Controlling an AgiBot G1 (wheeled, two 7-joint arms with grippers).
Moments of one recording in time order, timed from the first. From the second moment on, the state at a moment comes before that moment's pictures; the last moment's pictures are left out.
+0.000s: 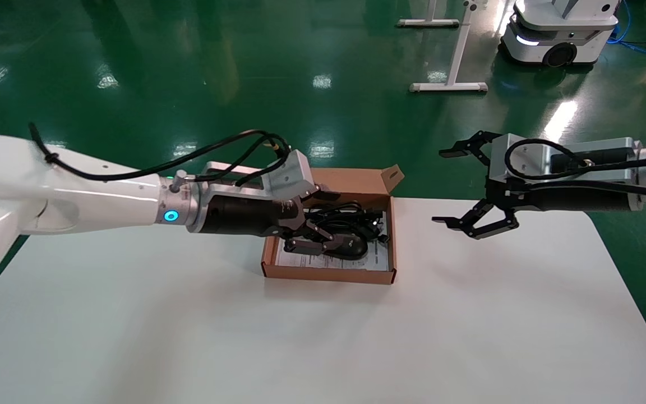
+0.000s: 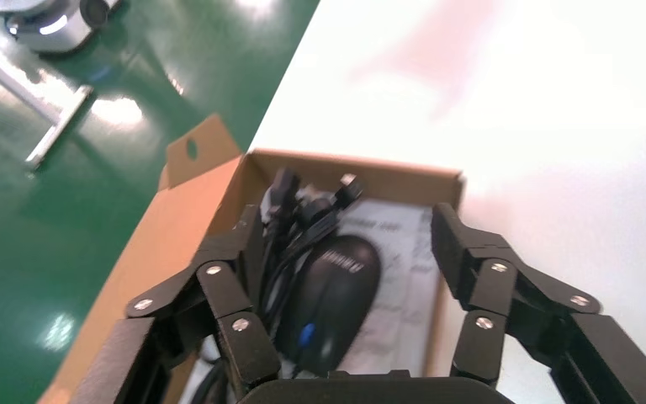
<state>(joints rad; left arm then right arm) -1.60 1.16 0.95 -0.54 1.11 1.14 0.11 1.74 -0.94 -0.77 0.31 -1.24 -1.42 -0.58</state>
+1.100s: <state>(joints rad) -1.21 0.75 0.45 -1.10 0.83 1.40 -0.11 1.26 -0.70 -0.42 1.01 -0.87 -1.47 -0.03</state>
